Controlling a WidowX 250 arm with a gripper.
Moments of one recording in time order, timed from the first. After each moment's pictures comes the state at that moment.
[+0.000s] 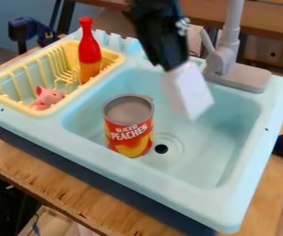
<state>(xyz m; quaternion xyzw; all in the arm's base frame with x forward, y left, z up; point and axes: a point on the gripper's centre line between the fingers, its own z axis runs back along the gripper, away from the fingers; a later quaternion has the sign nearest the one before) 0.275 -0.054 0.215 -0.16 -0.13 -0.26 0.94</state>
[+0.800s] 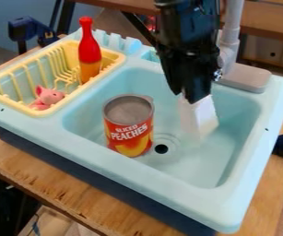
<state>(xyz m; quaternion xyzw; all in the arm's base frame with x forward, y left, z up) 0.311 -0.066 0.167 -0.08 -0.11 -0.21 0.97</state>
